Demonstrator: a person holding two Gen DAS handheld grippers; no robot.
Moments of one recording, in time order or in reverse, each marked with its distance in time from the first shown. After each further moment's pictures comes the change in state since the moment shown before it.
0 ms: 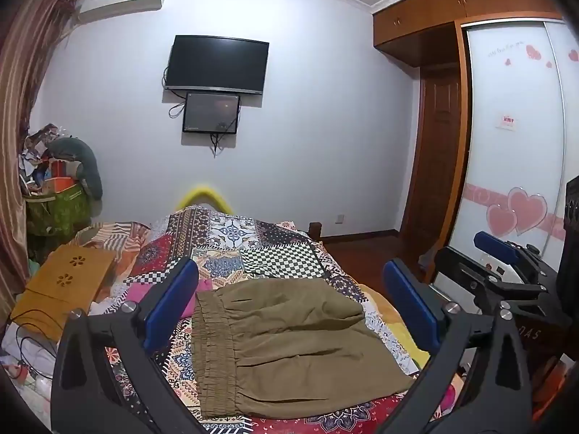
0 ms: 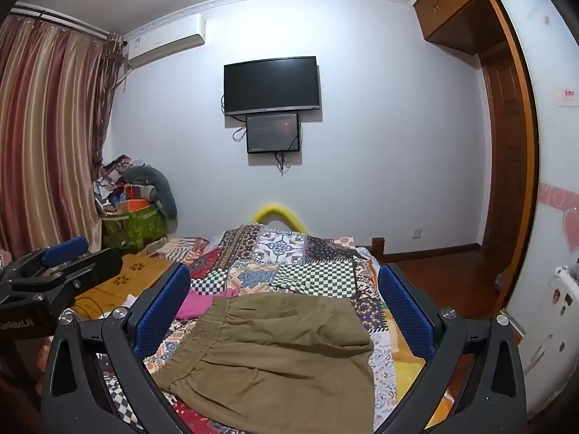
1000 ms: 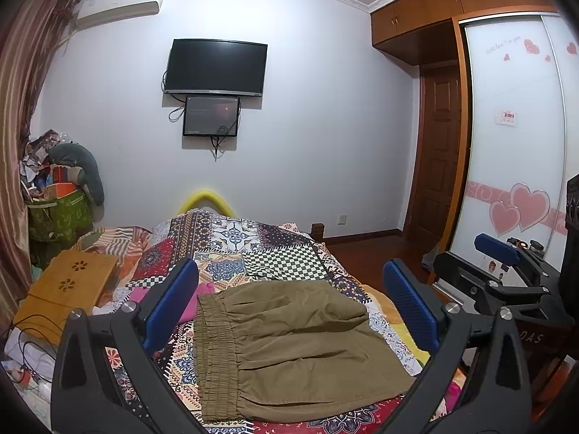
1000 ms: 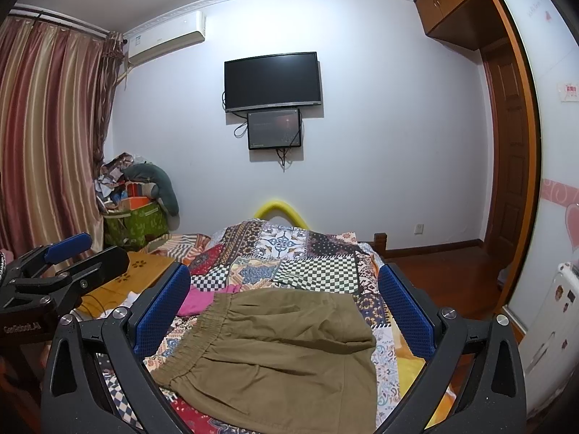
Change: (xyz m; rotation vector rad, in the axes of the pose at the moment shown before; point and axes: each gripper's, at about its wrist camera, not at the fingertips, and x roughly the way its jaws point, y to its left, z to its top) left arm 0.008 -0.007 0.004 0.031 0.008 -0.002; right arm 0.001 0.003 -0.006 0.006 0.005 -0.004
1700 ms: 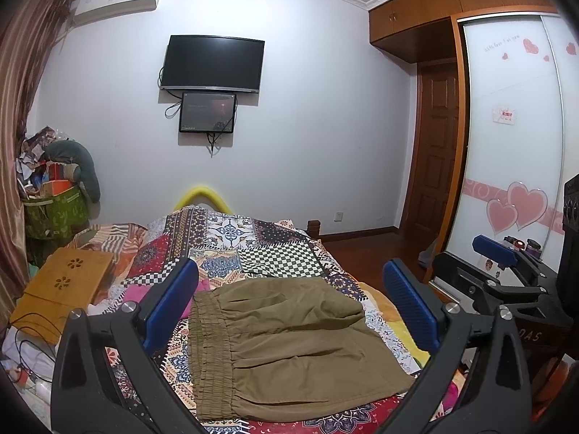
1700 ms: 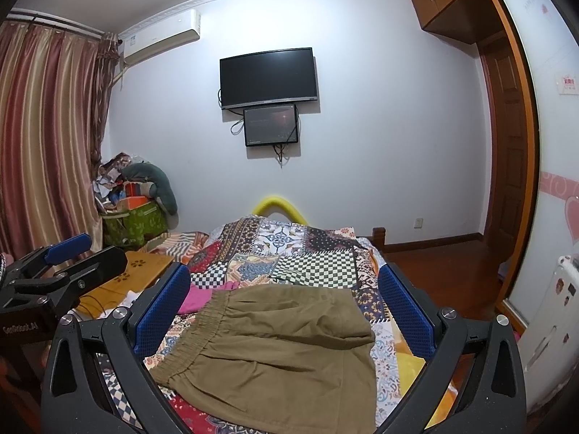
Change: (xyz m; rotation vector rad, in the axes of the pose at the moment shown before) left arm 0.004 0.002 -0.003 0.000 0.012 -0.016; right arm 0.003 -0.005 0.002 0.018 0.020 -0.005
